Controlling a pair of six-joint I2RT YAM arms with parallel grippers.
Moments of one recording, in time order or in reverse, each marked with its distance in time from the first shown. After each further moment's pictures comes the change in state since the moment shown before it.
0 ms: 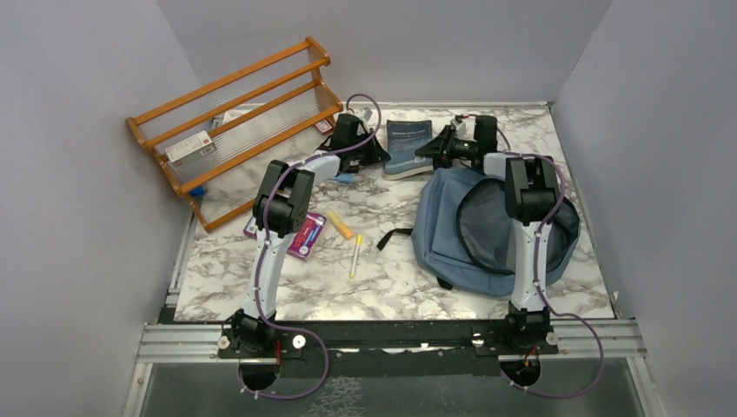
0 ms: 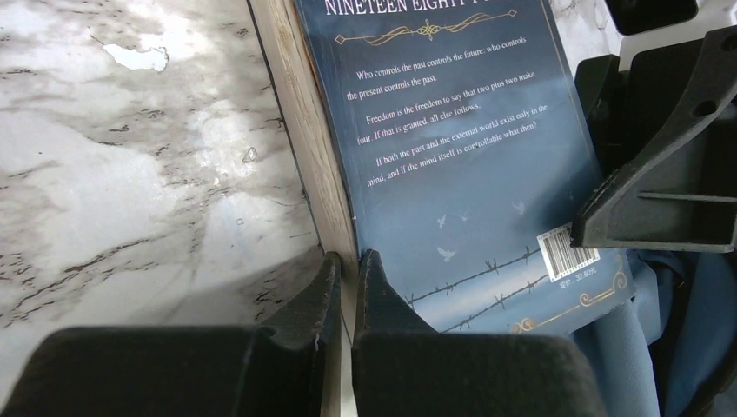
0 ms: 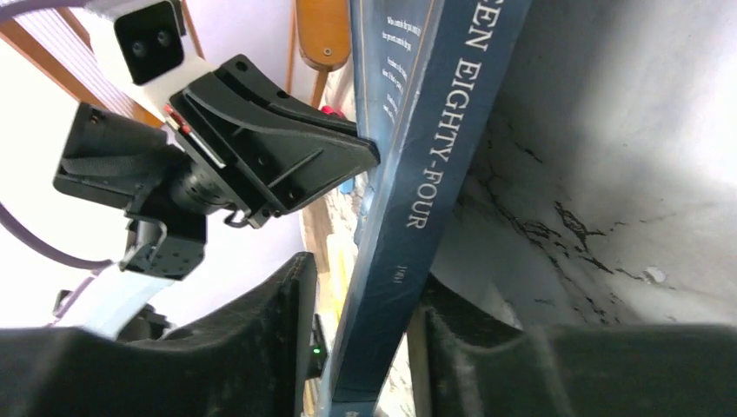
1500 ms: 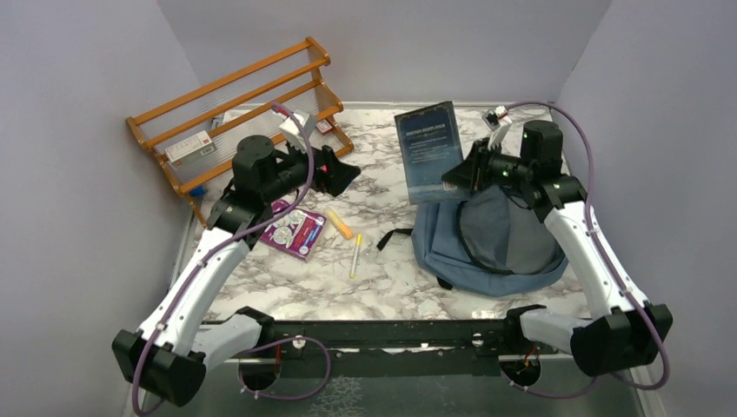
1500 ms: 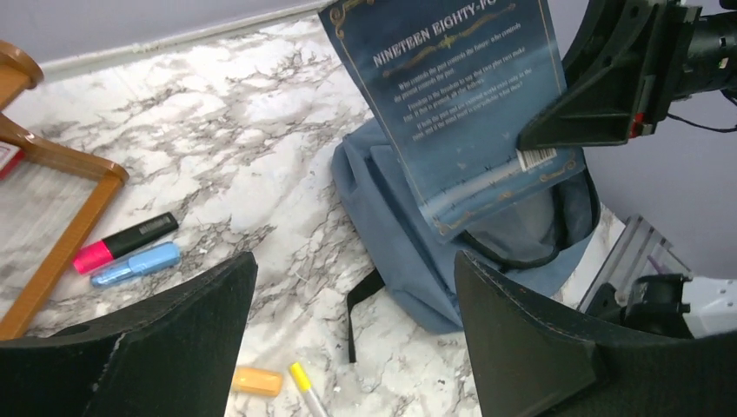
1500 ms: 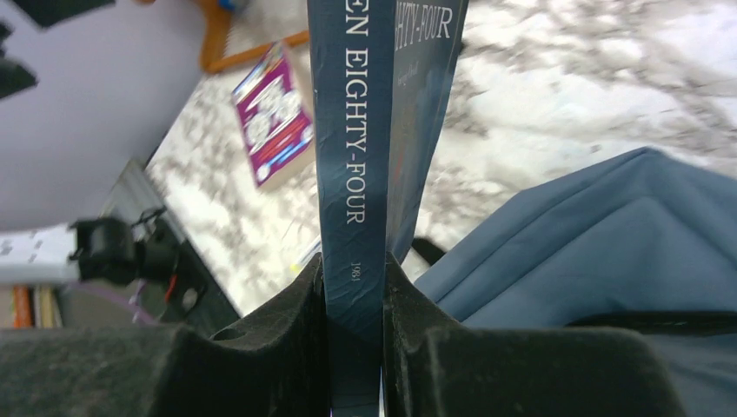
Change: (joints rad) left arm -0.010 -1.345 -0.669 -0.272 -0.013 0.293; right arm 0.092 -1.202 -0.453 -0.726 0.373 -0.756
